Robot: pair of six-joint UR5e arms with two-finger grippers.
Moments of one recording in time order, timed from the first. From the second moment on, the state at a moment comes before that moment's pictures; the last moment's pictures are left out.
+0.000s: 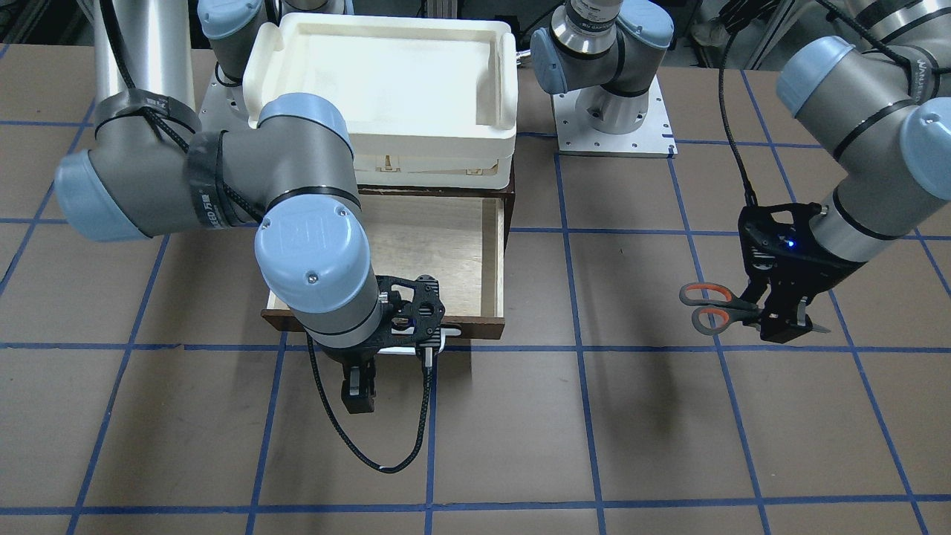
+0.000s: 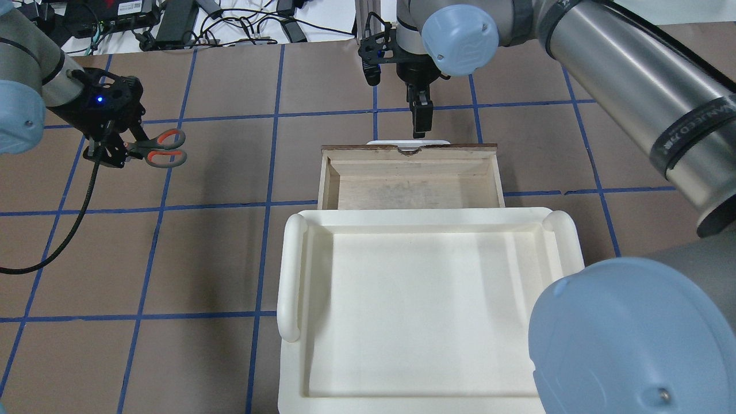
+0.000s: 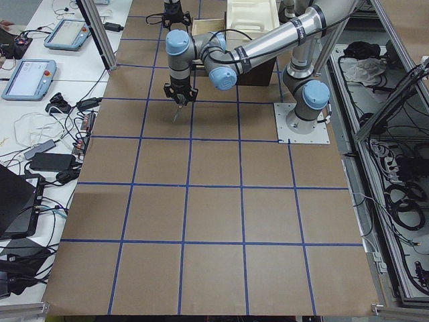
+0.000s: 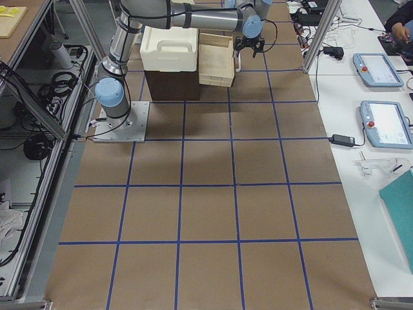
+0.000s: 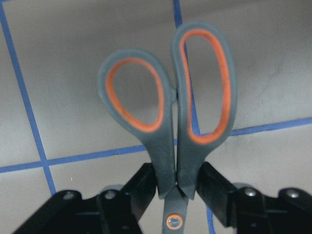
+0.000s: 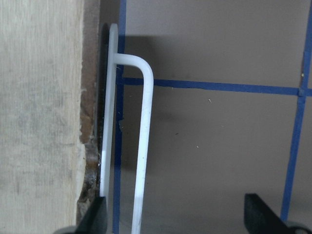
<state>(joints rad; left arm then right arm) -1.25 -1.75 -1.70 -1.23 1.51 2.05 1.80 -1.04 1.23 -1.70 -1.55 -1.40</state>
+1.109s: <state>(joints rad) -1.66 -1.72 -1.66 -1.26 1.47 1.46 1.65 -1.52 1.46 -1.59 -1.59 -0.80</state>
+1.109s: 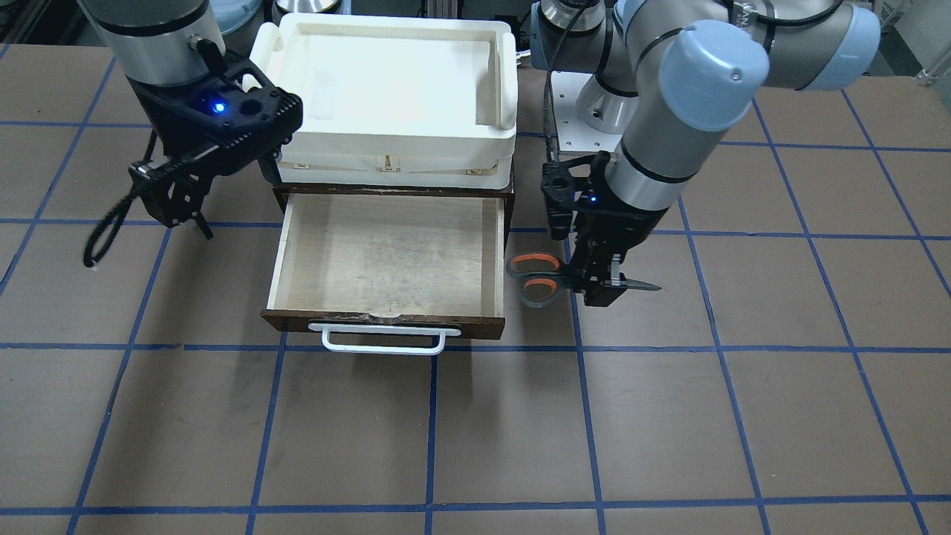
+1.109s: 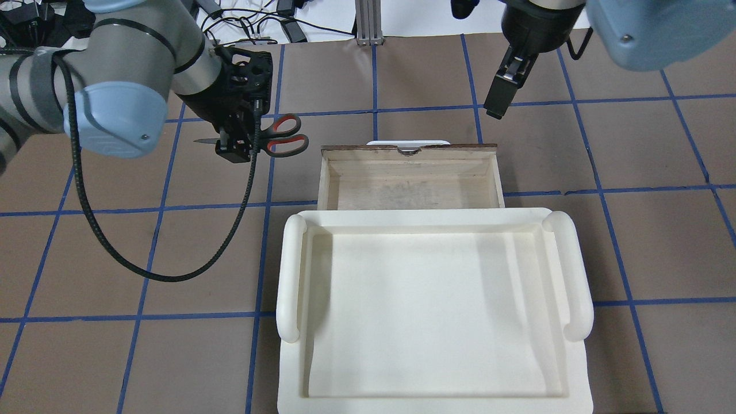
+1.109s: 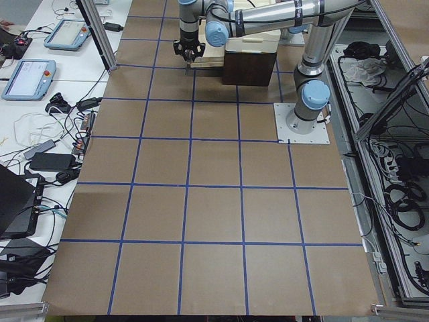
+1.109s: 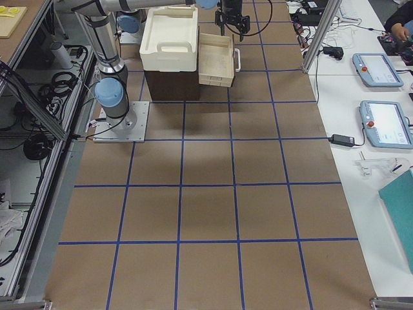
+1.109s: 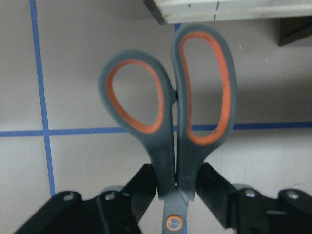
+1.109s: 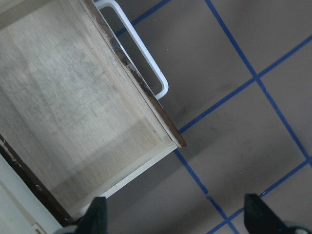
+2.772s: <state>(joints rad) -2.02 -1.88 -1.66 -1.15 1.47 0.96 1.63 -1.62 1.48 -1.44 -1.58 0.04</state>
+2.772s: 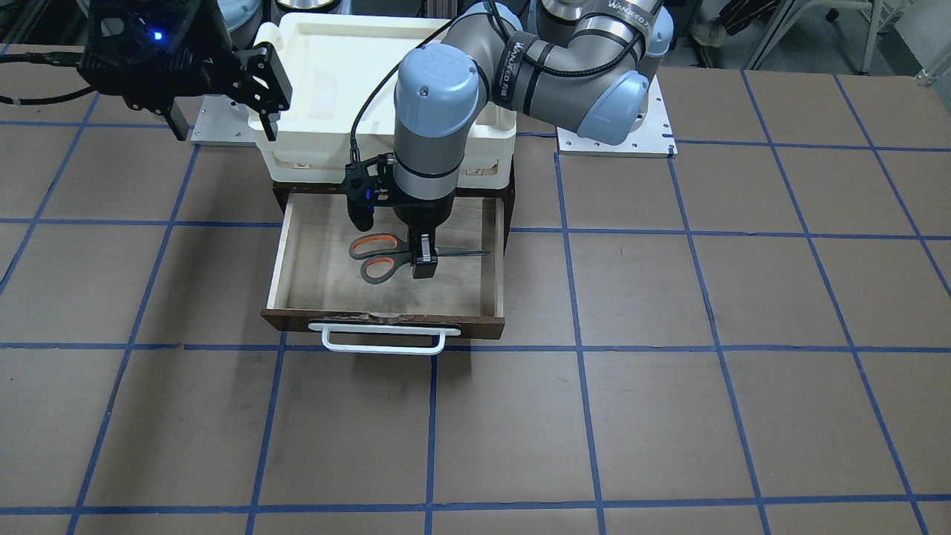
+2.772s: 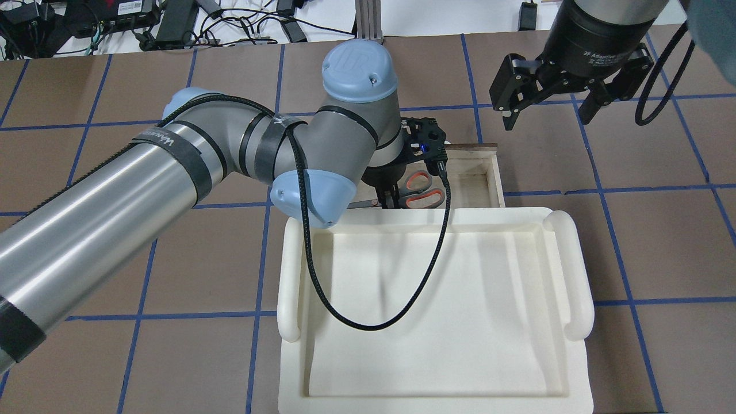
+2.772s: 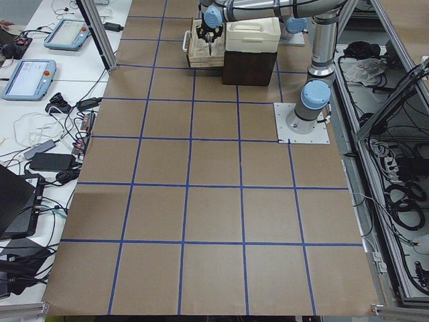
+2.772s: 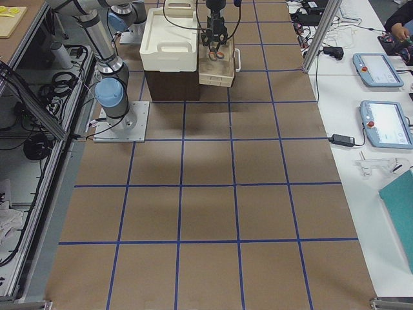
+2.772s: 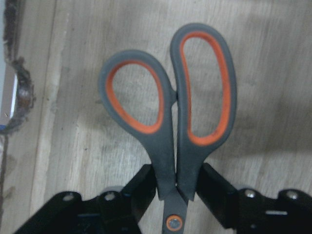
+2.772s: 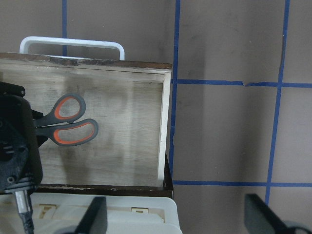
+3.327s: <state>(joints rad) -2.05 -1.92 -1.66 -1.12 1.47 0.91 1.63 -1.62 1.48 -1.44 -1.58 0.07</state>
